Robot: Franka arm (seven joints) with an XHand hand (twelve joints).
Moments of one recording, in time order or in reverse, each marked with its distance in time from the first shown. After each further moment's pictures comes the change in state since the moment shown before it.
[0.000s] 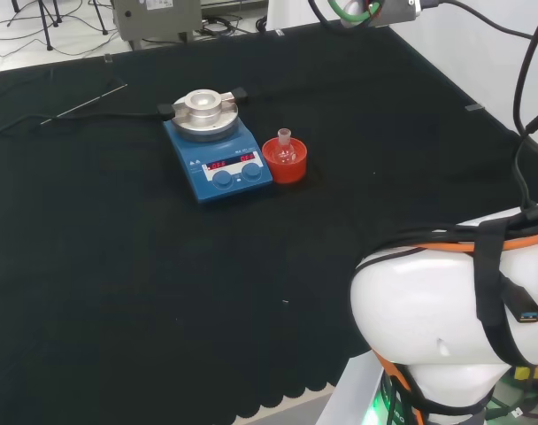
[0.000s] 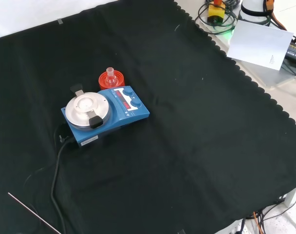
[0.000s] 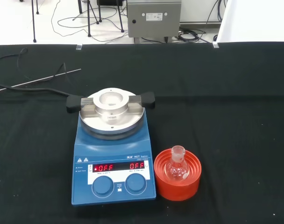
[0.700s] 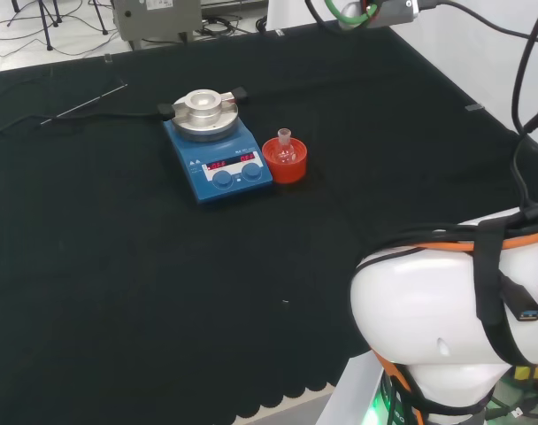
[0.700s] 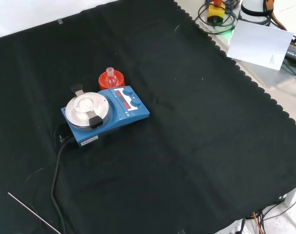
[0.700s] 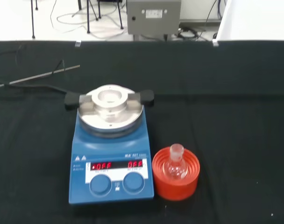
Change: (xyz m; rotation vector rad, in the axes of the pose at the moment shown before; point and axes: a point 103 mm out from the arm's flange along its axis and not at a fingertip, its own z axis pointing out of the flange) arm 0.000 0.002 0.001 -0.004 -0.010 0.001
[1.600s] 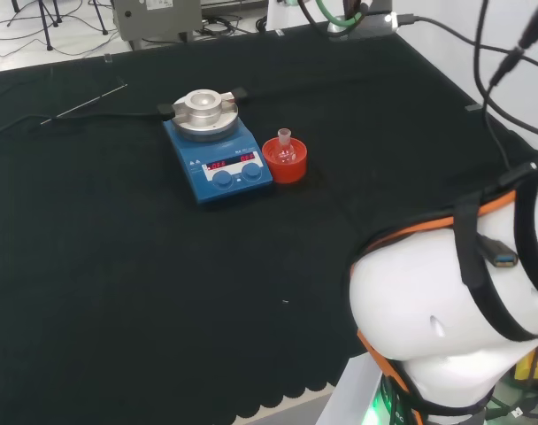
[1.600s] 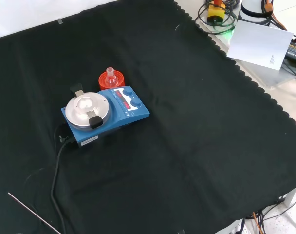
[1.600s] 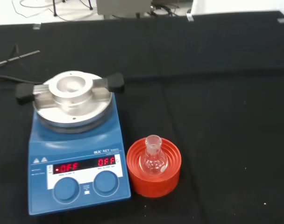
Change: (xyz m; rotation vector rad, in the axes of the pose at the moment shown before) arm -0.024 0.074 0.060 0.083 0.011 0.107
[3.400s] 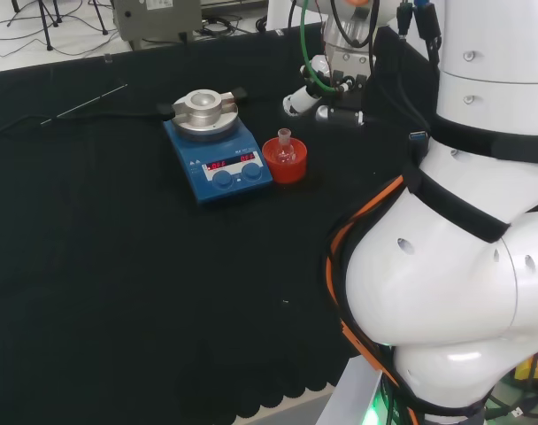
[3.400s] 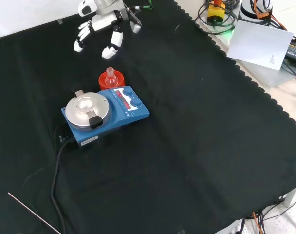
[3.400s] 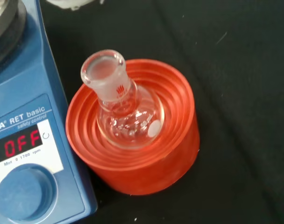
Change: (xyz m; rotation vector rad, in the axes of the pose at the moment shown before) arm -0.045 0.183 0.240 0.195 0.248 0.086
